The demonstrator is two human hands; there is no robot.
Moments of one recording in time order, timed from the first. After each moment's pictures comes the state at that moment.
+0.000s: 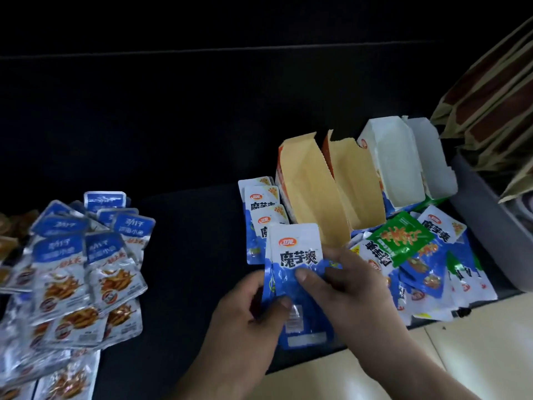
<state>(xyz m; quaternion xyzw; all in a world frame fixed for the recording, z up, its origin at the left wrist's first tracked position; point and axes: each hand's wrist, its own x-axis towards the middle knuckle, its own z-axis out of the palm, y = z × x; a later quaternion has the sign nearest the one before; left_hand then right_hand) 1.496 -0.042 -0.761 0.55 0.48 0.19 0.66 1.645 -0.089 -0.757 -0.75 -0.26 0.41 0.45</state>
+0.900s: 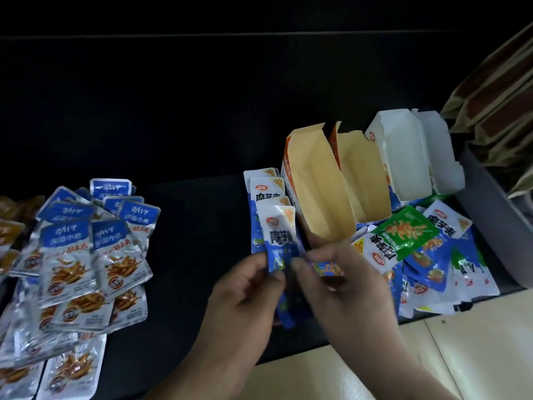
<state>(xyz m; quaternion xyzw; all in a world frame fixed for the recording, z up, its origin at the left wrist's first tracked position) 1.497 -0.040 -0.767 0.43 0.47 0.29 0.71 1.626 -0.093 -0.762 -0.78 -0.35 0.26 0.46</state>
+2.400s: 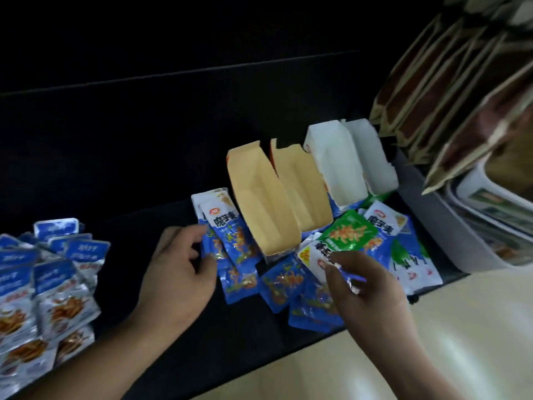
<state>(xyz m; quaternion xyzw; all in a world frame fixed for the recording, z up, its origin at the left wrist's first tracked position) 1.522 0.022 -0.781 0.76 0.52 0.21 0.31 1.732 -0.147 -0.776 -0.84 -0.30 0.18 0.42</state>
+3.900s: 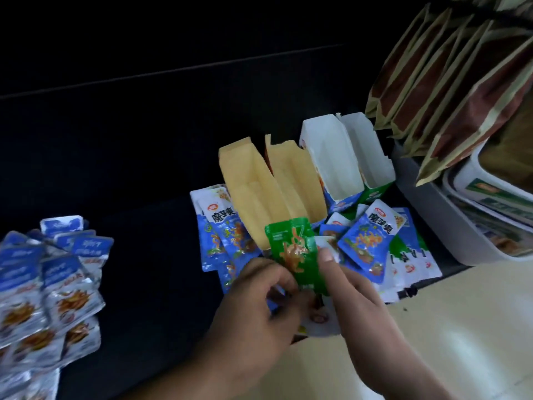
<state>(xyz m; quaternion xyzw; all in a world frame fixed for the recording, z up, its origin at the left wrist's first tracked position) 1.575 -0.068 -0.764 0.76 0.36 0.22 0.49 1.706 -0.152 -0.735 -0.65 -0.15 0.51 0.54</state>
